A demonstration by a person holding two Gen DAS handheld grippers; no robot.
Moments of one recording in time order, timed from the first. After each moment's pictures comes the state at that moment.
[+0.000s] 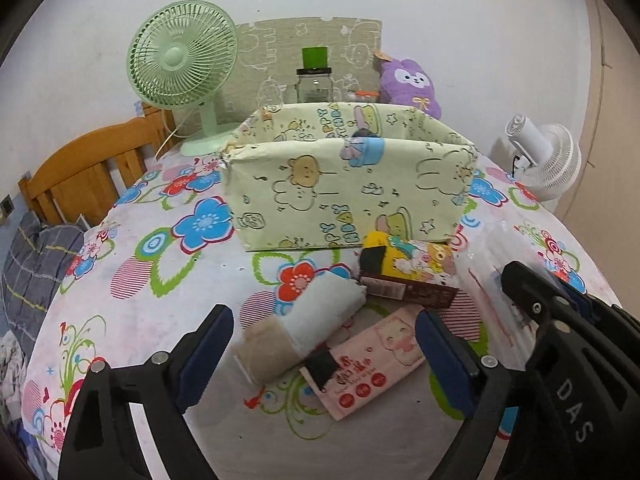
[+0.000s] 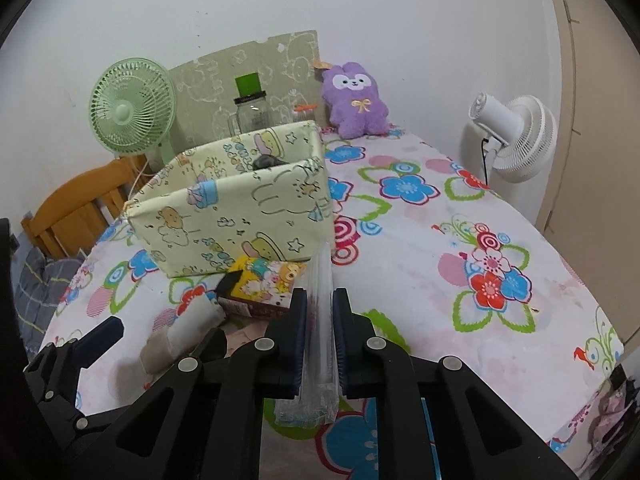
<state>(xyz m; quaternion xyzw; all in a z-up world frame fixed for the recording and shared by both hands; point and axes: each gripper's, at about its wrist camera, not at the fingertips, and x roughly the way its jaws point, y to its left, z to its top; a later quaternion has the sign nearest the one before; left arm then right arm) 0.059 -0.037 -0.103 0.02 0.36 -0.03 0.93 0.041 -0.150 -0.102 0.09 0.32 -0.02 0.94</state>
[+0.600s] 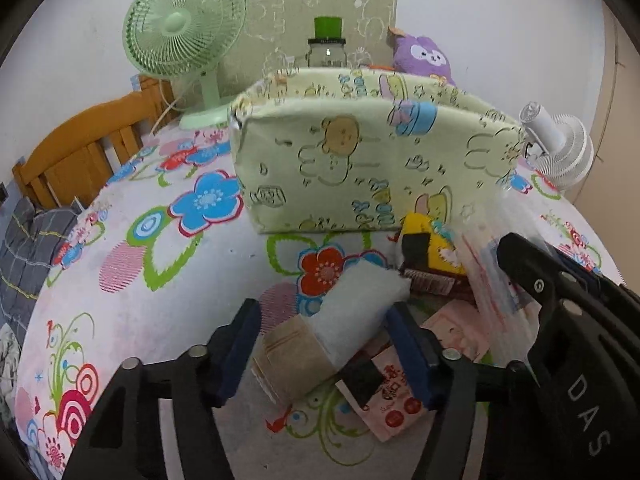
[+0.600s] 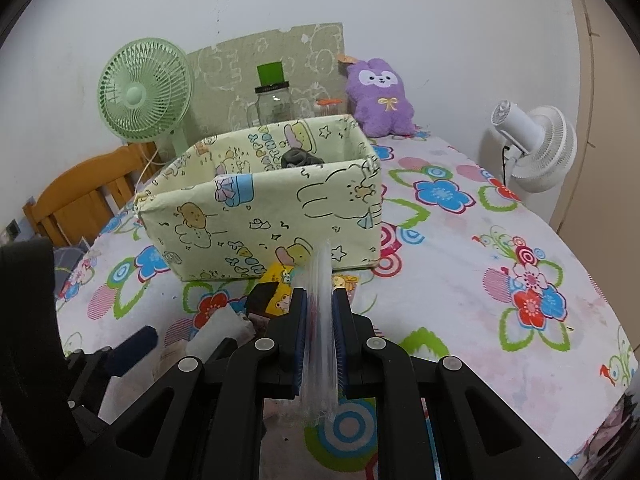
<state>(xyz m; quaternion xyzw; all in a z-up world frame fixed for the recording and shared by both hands) 0.086 -0.017 -0.127 0.02 0.40 -0.04 0.92 0.071 -0.120 -0.109 0.07 0.33 -0.01 0.94</state>
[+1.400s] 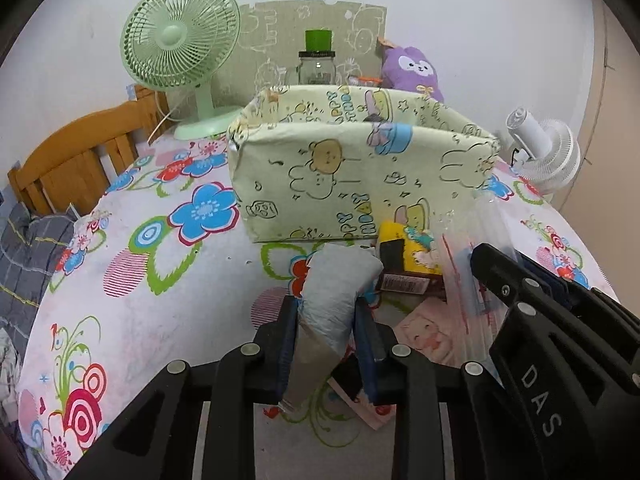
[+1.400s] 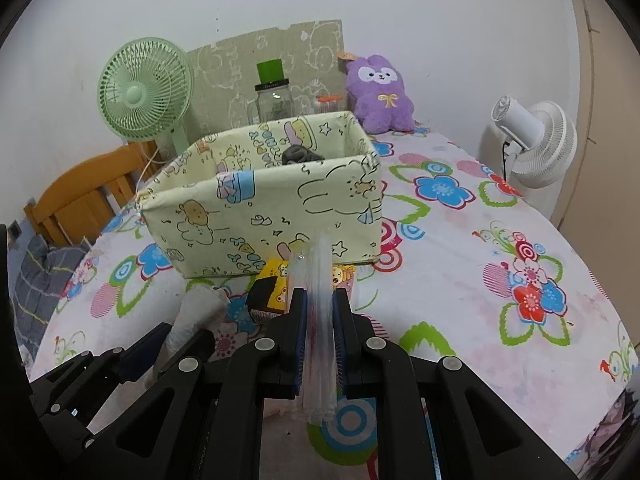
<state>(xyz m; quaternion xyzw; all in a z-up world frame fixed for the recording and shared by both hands) 0.069 -0.022 -0.107 0.02 0.38 -0.05 0.92 0.065 -0.123 -0.105 0.07 0.33 -0.01 0.94</state>
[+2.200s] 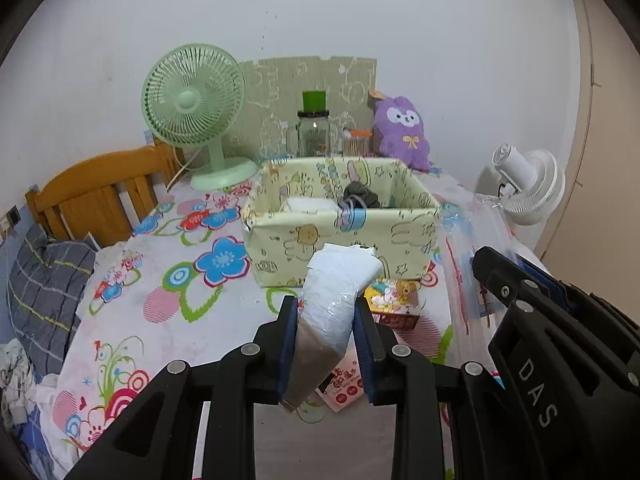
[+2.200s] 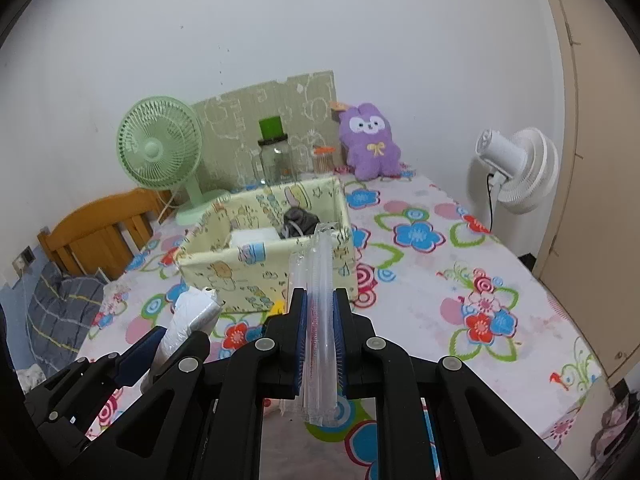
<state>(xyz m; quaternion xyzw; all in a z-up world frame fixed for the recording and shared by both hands) 0.028 -0.035 -0.042 0.02 0.32 -0.04 0.95 0.018 -0.140 -0.040 0.09 0.28 -0.01 0.96</state>
